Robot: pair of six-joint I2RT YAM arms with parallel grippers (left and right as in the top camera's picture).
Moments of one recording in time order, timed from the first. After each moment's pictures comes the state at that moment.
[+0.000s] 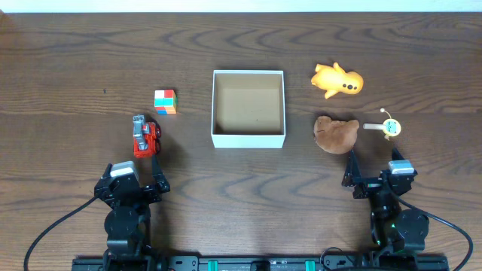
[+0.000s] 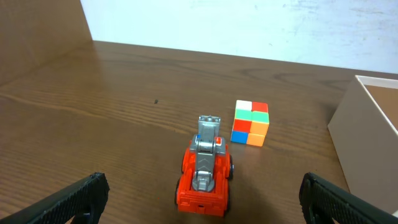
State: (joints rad) left arm -0.04 0.01 0.10 -0.31 -0.24 -0.08; right arm -0.03 0.01 0.01 -0.06 -0.10 0.06
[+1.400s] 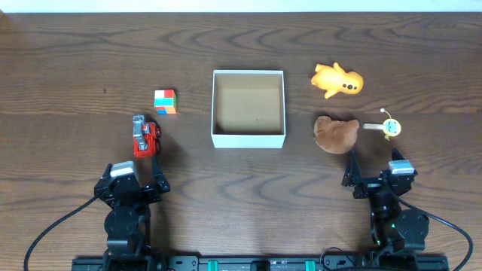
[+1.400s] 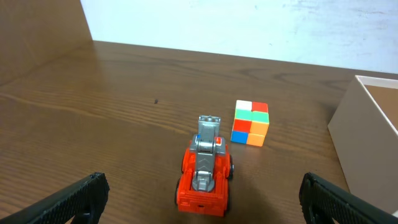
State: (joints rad) left arm -0.04 0.01 0.10 -0.31 -0.24 -0.08; right arm -0.03 0.01 0.01 -0.06 -0.10 0.06
